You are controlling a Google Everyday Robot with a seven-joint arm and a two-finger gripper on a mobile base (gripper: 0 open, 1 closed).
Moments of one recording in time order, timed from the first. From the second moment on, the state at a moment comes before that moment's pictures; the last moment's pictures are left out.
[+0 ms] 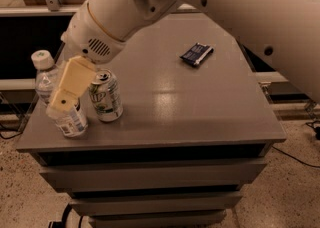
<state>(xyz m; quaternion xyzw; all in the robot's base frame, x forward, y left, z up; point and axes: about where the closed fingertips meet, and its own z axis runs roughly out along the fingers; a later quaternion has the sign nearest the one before) 0.448 0.186 0.964 -0.71 0.57 0.29 0.30</state>
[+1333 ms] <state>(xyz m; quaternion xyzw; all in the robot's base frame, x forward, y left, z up) 0.464 0.212 0.966 -0.67 0.49 0.39 0.40</state>
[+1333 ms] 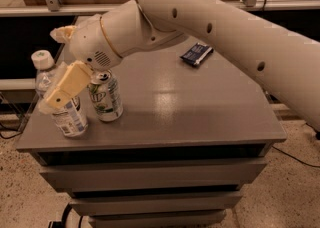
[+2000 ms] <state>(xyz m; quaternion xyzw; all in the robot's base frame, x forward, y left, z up) 0.453 0.223 0.971 -0.69 0.47 0.39 0.38</state>
